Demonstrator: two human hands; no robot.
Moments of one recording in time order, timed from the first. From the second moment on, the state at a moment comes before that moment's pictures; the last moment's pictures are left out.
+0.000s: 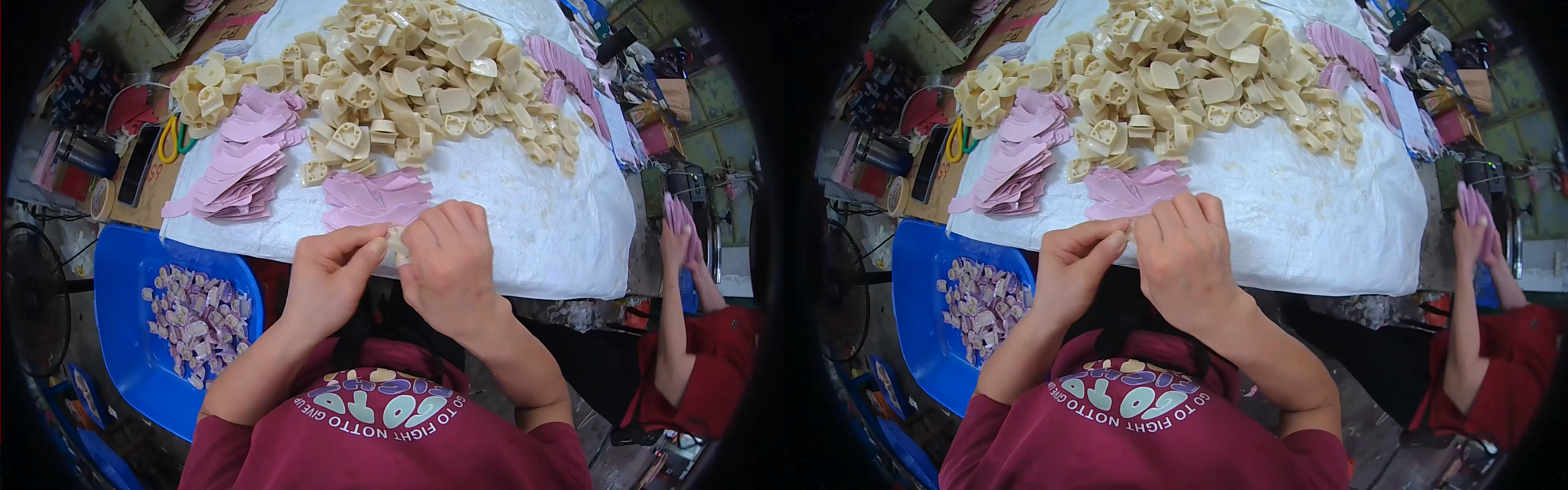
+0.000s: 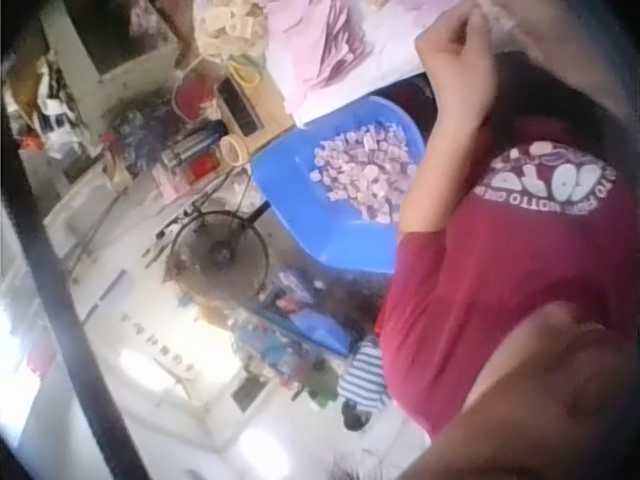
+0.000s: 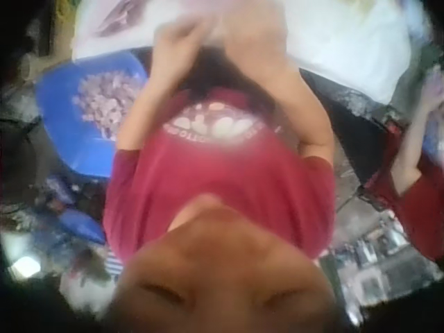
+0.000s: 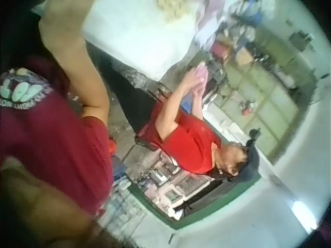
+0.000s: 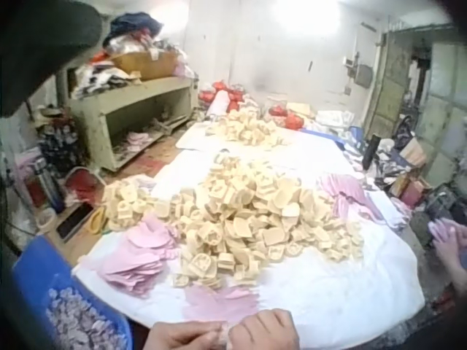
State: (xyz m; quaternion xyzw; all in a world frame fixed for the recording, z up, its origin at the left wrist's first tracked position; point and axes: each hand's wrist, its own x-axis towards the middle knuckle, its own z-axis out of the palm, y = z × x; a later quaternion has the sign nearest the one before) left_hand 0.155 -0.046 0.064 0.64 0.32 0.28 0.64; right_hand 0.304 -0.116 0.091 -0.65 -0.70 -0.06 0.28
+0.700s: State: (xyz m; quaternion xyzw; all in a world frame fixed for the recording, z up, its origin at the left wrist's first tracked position) left_hand 0.160 -0.007 0.051 0.50 0.17 0.18 0.83; right_hand 0.314 -0.137 0.064 -0.65 -0.44 0.32 0.53
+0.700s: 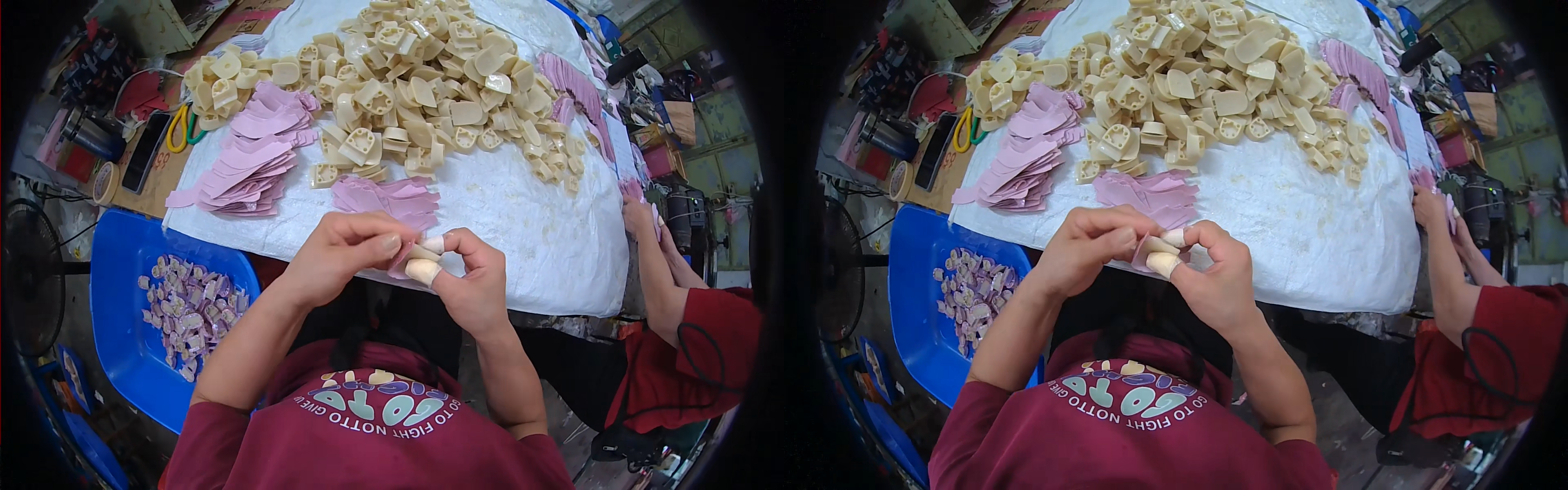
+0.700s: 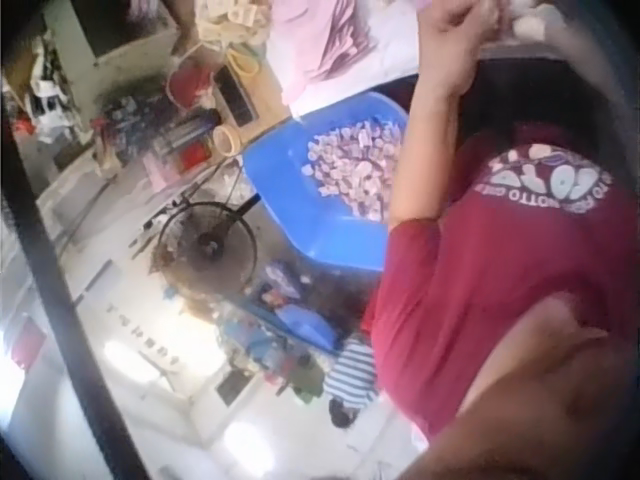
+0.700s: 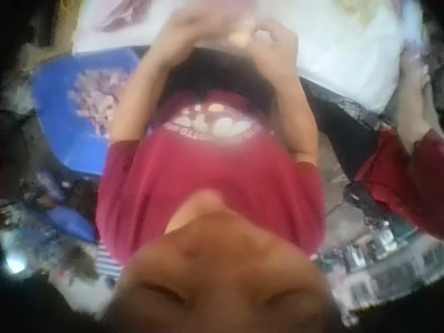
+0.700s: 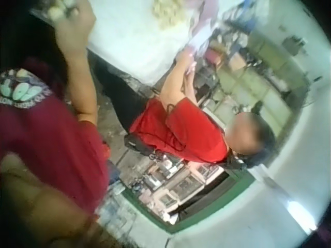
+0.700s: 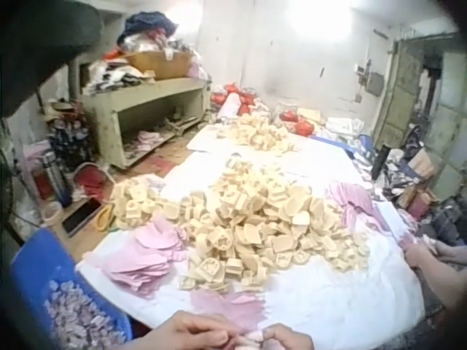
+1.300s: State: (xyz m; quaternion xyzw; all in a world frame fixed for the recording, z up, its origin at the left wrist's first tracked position) left_hand 0.166 -0.023 0.063 0.81 0.16 0.28 0.48; right_hand 0.314 -0.132 0.074 -0.69 -0.45 0.34 0.45
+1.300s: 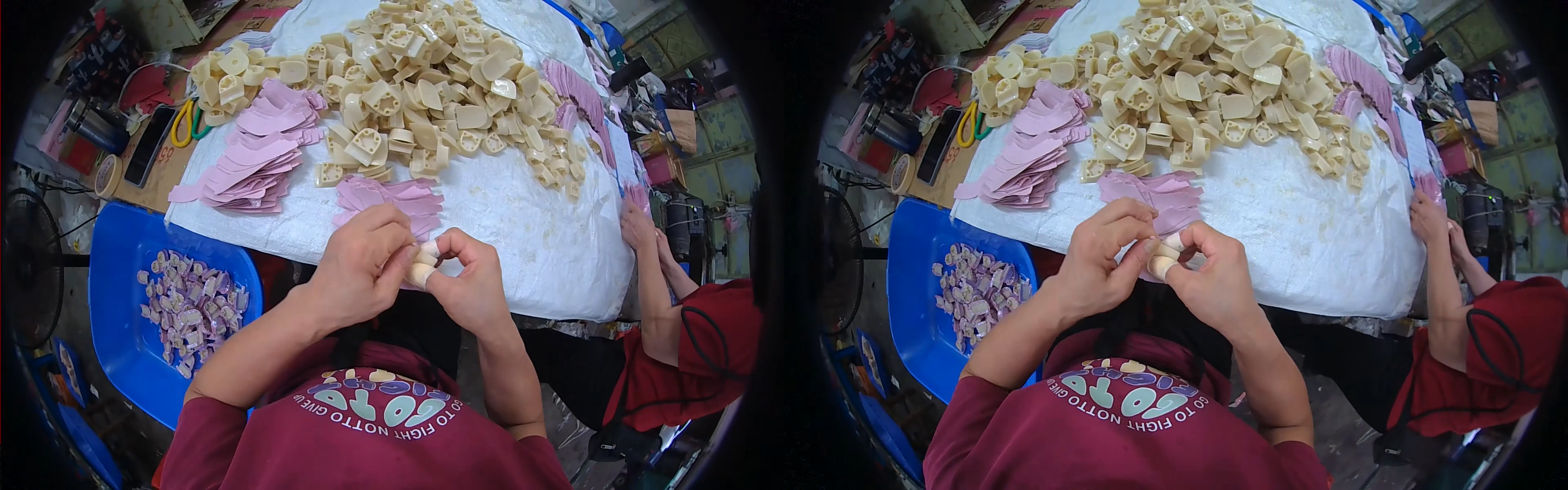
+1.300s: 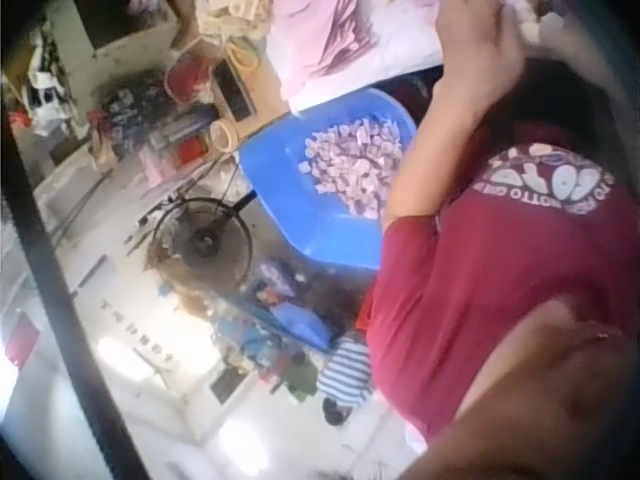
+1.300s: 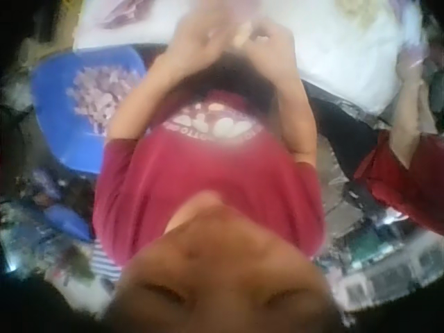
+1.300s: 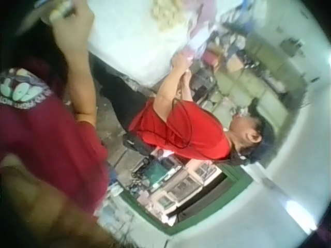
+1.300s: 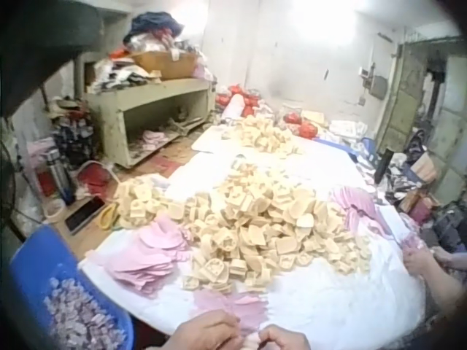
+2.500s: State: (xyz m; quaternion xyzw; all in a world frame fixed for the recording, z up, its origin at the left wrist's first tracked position) left_hand 0.175 -0.045 0.044 0.81 0.17 0.42 0.36; right_hand 0.290 -0.145 0.073 -0.70 -0.49 0.20 0.48
